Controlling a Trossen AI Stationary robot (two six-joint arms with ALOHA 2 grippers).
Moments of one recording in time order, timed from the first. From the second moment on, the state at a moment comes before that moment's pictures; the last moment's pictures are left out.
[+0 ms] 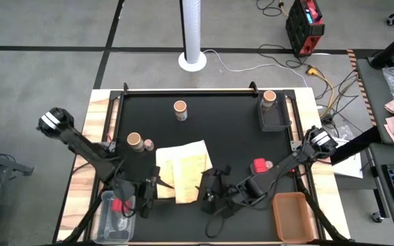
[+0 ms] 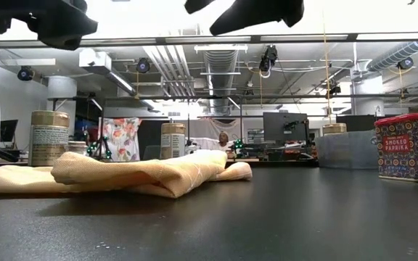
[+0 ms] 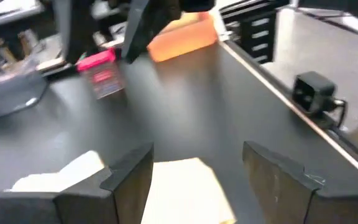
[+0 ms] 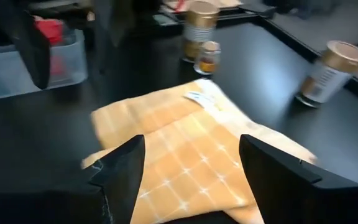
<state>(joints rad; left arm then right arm) -0.74 1.29 0.53 0.37 -0.55 -0.03 0.54 1.87 1.40 -0.30 0.84 0.56</state>
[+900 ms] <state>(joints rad) -0.48 1.02 0.51 -0.01 -0.53 0.19 0.38 1.51 1.40 -1.47 0.31 1.60</state>
